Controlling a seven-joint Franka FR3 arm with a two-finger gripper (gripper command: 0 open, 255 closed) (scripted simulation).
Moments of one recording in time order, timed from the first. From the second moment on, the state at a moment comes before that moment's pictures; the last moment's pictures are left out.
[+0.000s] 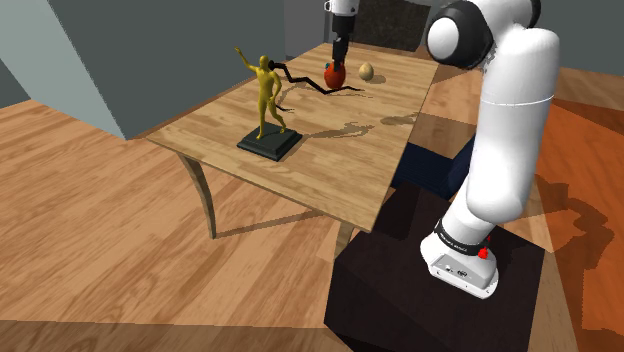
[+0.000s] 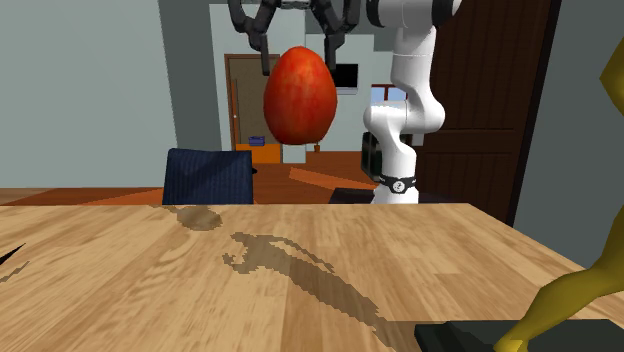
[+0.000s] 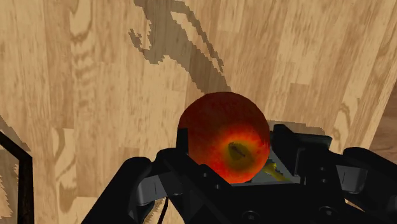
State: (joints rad) arm 0.09 0.32 -0.50 -1.36 0.18 1.60 -0.79
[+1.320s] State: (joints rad) arm 0.09 0.47 -0.47 -1.36 0.24 1.74 -0.78
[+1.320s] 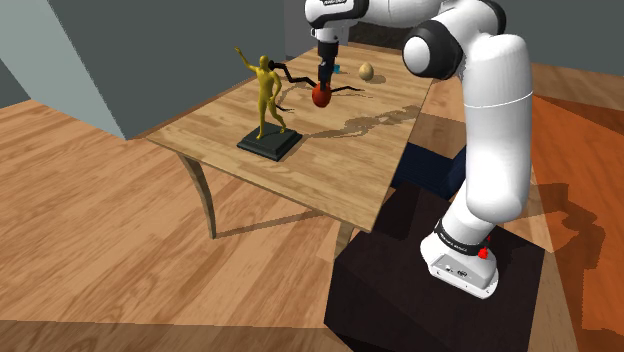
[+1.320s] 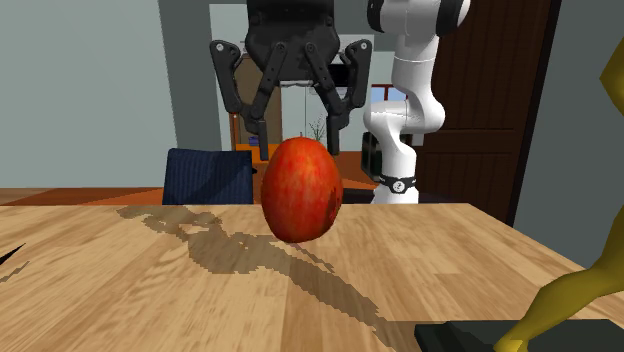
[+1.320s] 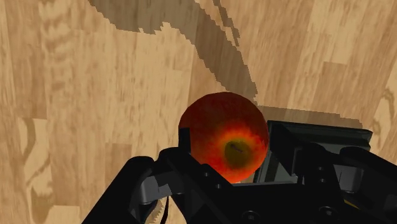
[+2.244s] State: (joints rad) arm 0.09 0.50 -0.46 -1.50 0.26 1.91 -0.81
